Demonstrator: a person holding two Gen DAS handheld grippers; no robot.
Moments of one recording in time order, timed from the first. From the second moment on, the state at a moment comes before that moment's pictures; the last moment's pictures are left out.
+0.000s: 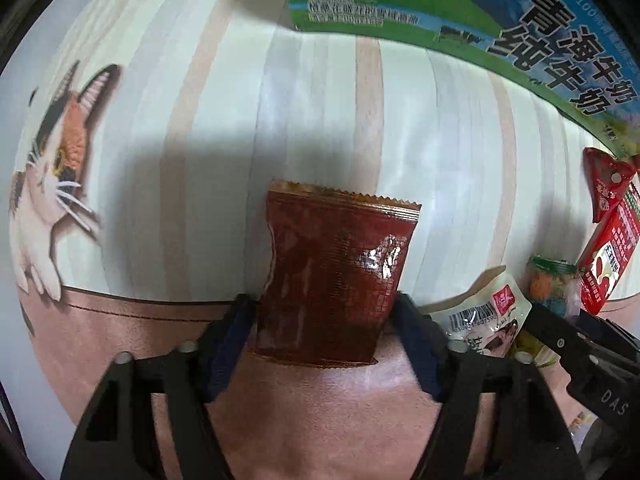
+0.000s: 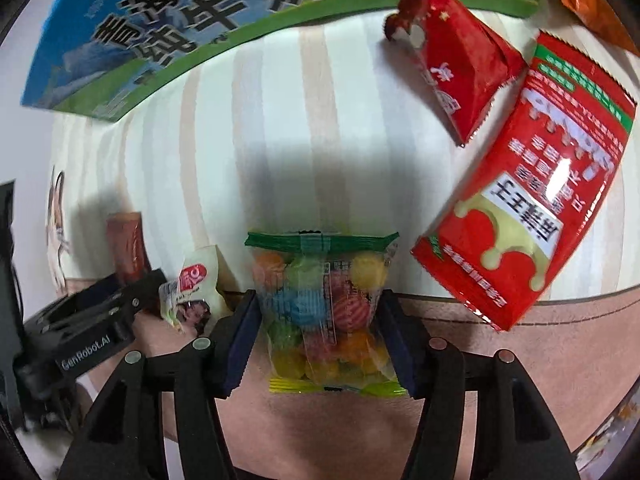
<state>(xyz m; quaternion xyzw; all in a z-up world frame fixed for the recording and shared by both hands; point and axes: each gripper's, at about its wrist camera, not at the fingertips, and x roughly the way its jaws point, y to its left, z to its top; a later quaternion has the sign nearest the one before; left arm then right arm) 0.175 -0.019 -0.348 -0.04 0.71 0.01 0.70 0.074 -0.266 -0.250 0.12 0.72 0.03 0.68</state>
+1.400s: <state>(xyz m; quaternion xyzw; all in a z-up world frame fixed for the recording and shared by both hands) 0.361 -0.100 -0.182 -0.22 0.67 -0.13 0.69 0.224 -0.350 -0.054 0.17 0.58 0.04 0.80</state>
